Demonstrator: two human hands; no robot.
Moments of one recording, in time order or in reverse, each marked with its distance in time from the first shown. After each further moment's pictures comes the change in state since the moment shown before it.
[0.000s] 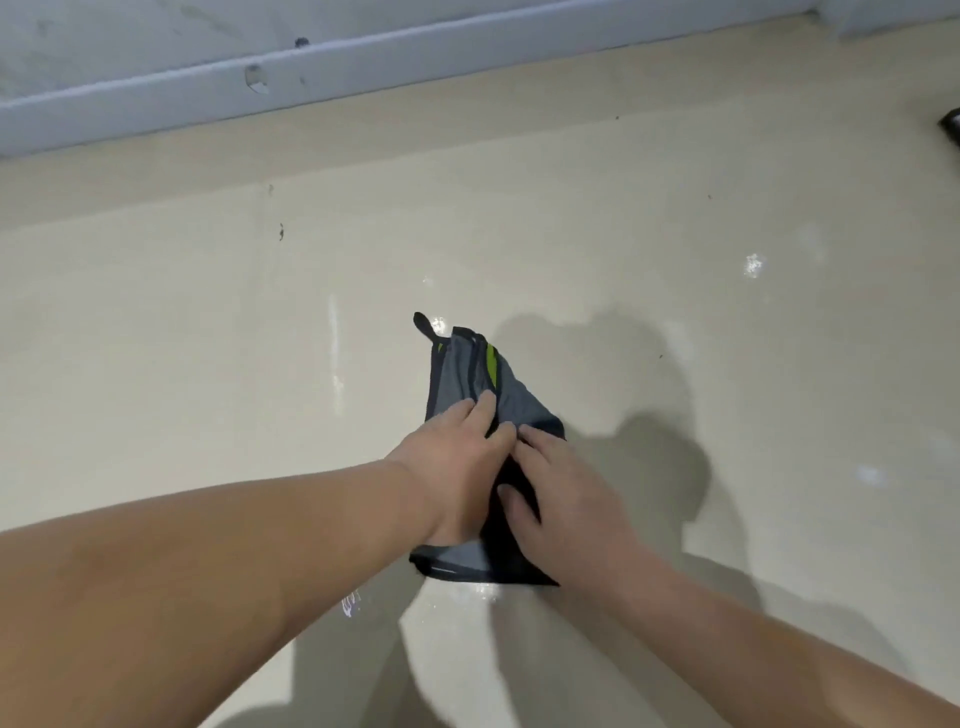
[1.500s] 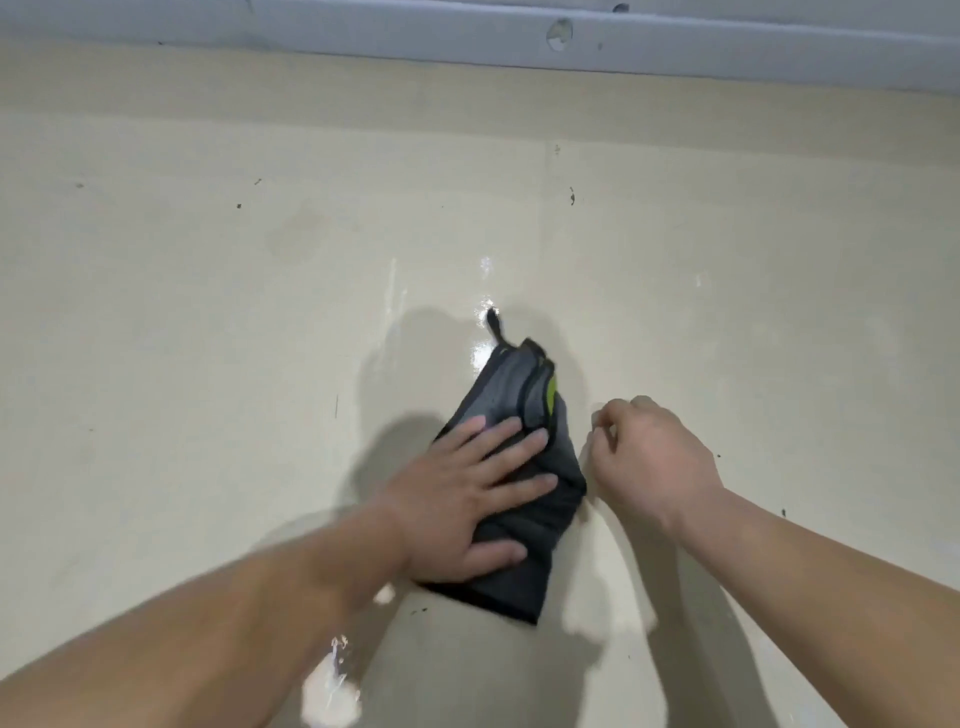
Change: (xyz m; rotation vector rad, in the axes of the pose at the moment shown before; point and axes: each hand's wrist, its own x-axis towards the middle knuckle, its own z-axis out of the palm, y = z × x) left_hand -0.190 -0.258 0.200 -0.040 0.339 0.130; right_hand 0.112 -0.229 0.133 -0.368 -0.071 0.258
